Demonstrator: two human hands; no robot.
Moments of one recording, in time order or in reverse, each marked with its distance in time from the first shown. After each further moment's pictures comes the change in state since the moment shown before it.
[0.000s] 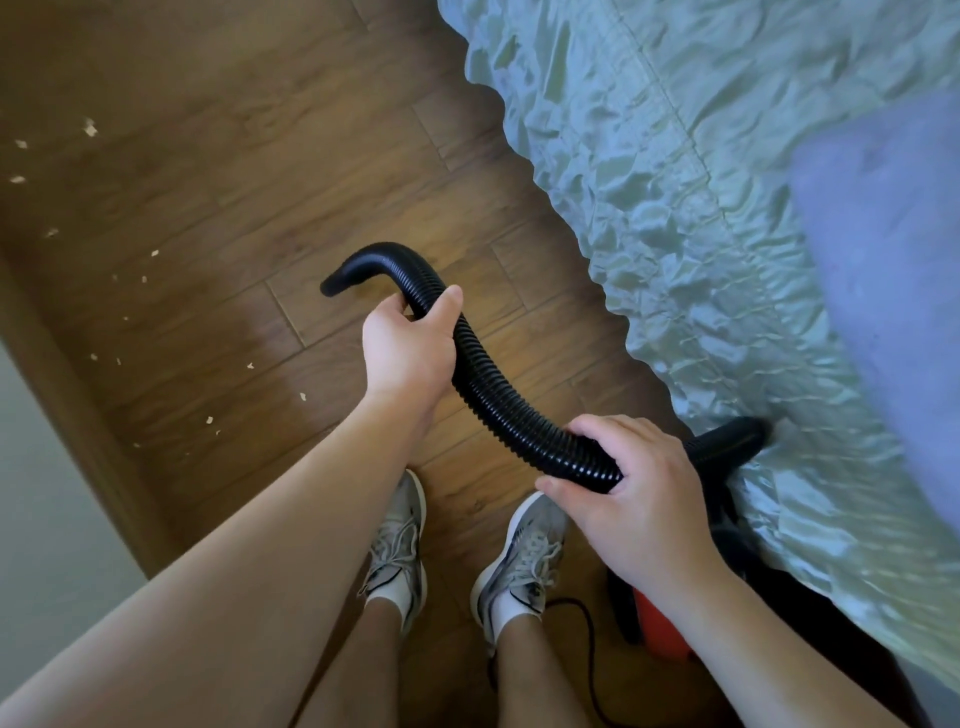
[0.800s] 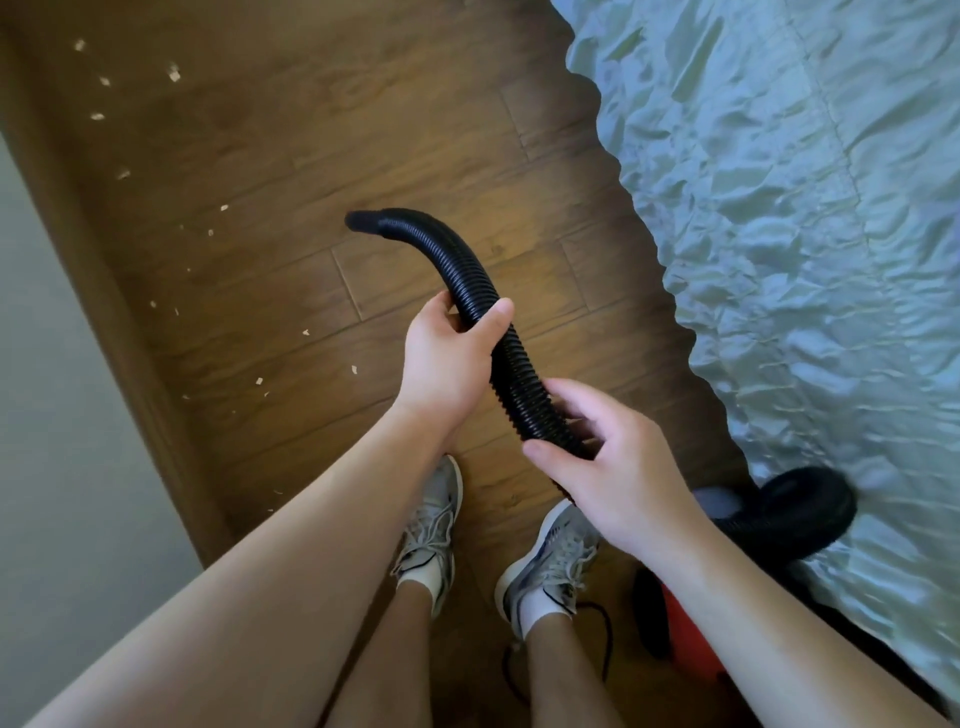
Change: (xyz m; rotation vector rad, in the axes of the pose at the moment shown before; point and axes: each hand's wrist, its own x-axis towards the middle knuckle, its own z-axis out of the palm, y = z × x) left_hand 0.016 -0.018 -0.073 -0.027 -0.110 0.056; right_hand 0.033 -0.066 0.056 0.309 -0.299 0.068
